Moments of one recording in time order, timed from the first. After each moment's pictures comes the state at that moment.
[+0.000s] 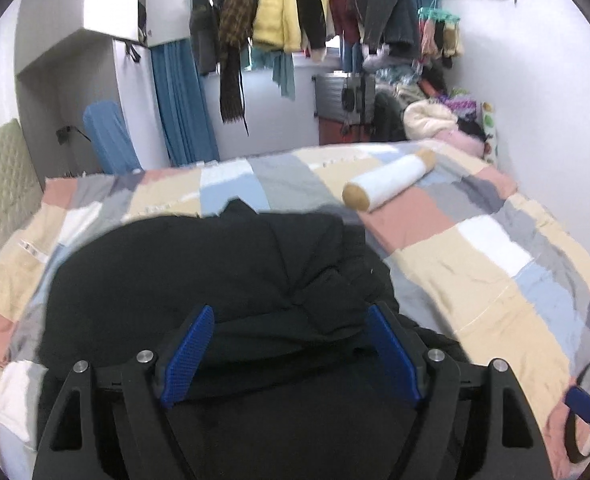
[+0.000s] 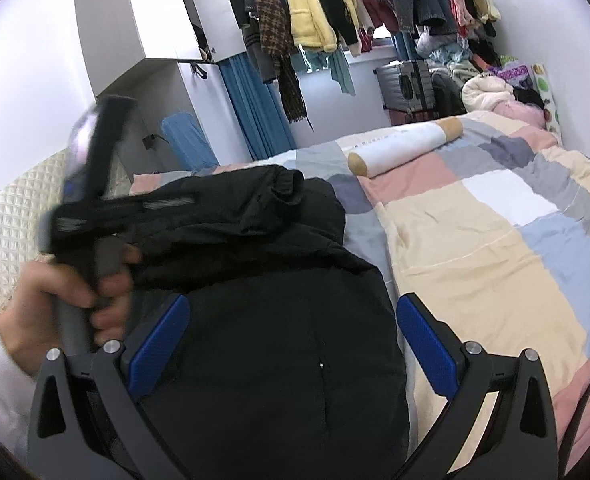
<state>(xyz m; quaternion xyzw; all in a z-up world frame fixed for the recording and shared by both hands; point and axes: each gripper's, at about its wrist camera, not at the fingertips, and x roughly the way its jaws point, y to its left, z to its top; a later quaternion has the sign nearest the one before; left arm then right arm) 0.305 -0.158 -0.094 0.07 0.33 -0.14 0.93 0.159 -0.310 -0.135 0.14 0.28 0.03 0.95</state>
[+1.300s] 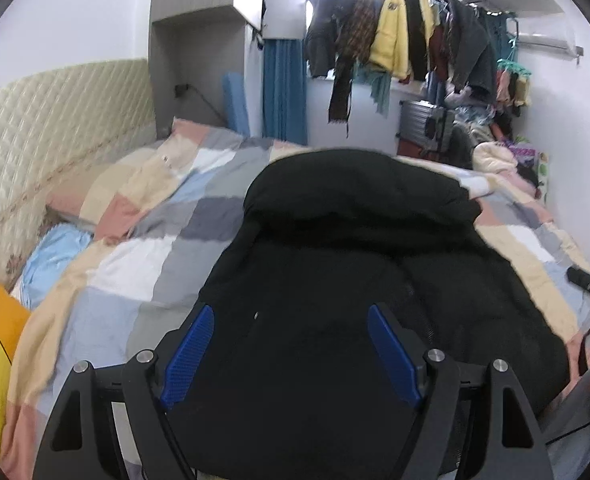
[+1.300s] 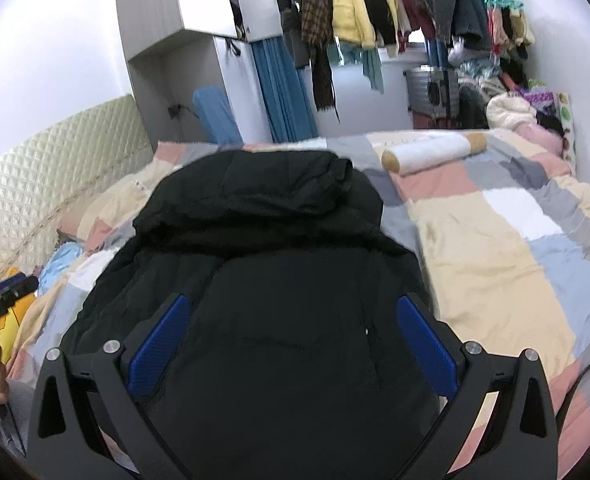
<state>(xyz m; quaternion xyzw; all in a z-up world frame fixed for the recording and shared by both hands) 0.107 0.106 -0.117 -0.01 0.33 -0.02 0.94 0.134 -0.256 -0.116 0.09 0.31 0.06 0.95</state>
